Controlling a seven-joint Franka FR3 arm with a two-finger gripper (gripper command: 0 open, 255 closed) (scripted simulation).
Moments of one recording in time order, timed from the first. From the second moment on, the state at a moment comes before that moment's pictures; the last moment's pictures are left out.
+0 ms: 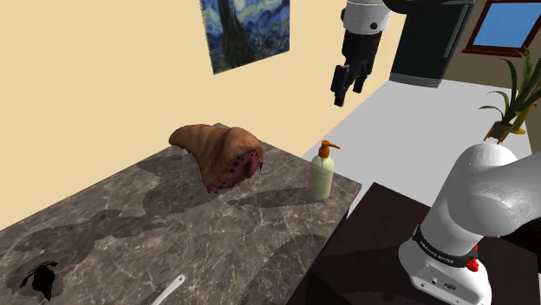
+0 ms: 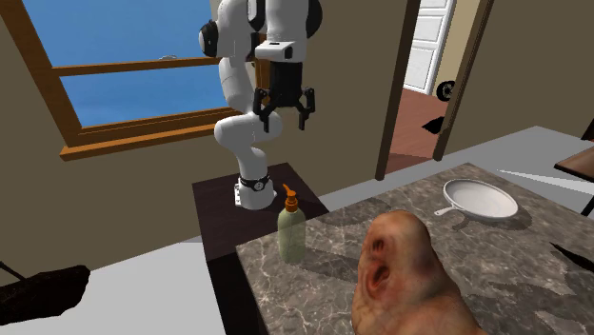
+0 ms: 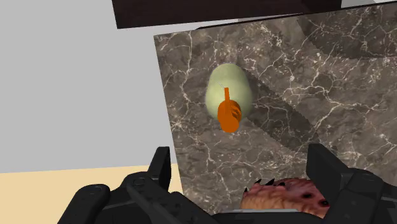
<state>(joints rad) 0.02 -0.78 0.05 -2.32 -0.06 1.62 0.11</state>
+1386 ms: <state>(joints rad) 0.05 -0.57 -0.04 -2.66 0.00 2.13 0.00</state>
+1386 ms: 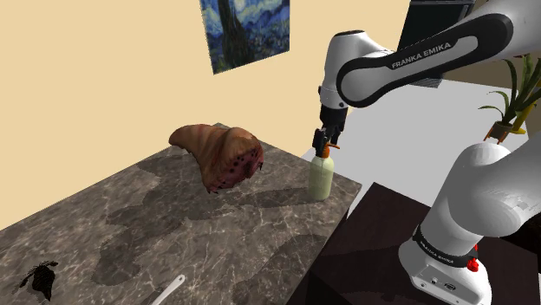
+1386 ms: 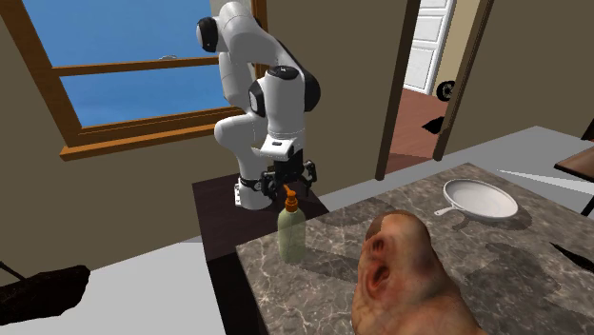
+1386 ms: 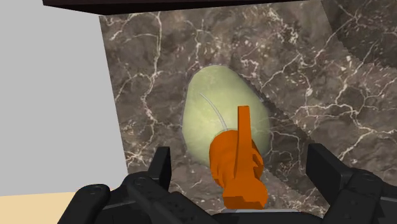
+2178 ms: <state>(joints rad) 0.05 -0.56 -0.04 -2.68 0.00 2.16 0.00</state>
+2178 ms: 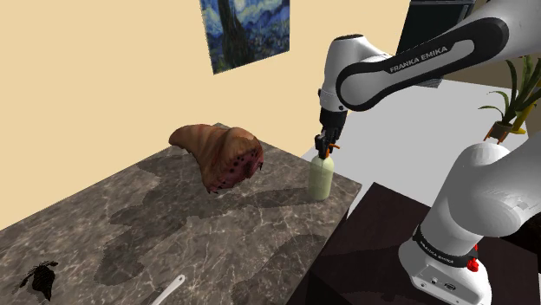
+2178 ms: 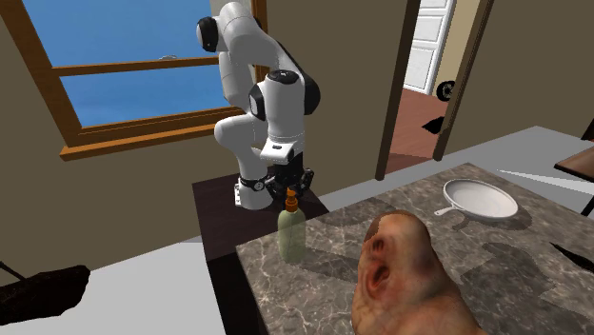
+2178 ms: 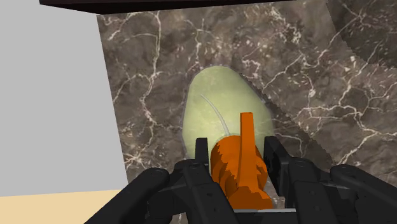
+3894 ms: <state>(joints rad) 0.05 -0.63 -0.04 -2.47 0.00 1.88 0.01</state>
